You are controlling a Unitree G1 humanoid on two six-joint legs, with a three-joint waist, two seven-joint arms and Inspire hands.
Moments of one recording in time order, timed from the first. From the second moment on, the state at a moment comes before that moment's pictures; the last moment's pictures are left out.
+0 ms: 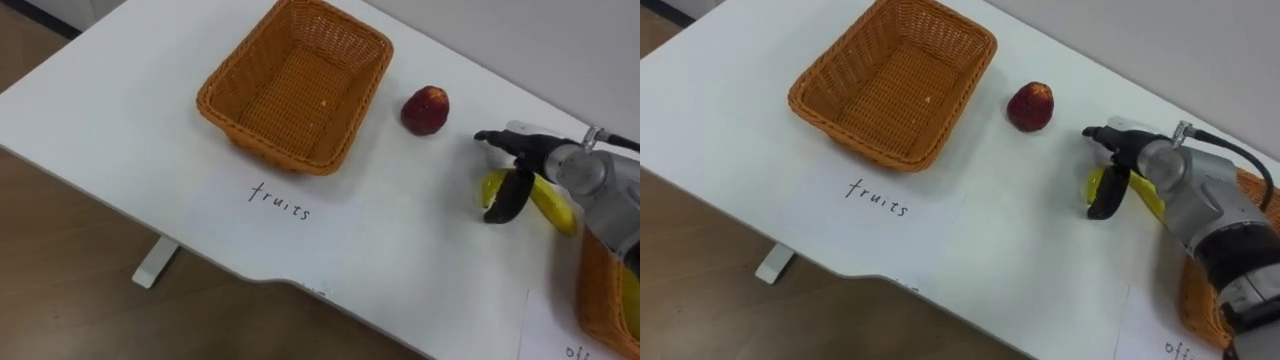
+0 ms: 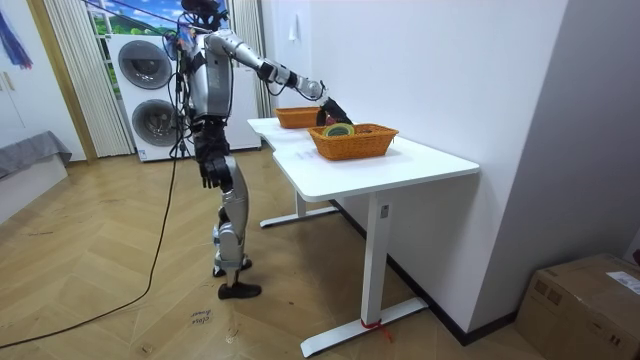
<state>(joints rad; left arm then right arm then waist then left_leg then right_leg) 0.04 0.39 0.01 1.12 0.11 0.12 0.18 -0.63 -0.70 0.49 0.69 -0.45 0.19 0.36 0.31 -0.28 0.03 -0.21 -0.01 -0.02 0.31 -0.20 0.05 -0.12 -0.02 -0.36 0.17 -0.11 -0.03</state>
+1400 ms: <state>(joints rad) 0.06 0.39 0.01 1.10 0.12 0.12 0.22 -0.61 -0.73 0.53 0.71 -0.57 0.20 0.33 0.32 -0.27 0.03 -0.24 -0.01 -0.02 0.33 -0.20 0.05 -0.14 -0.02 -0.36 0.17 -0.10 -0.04</state>
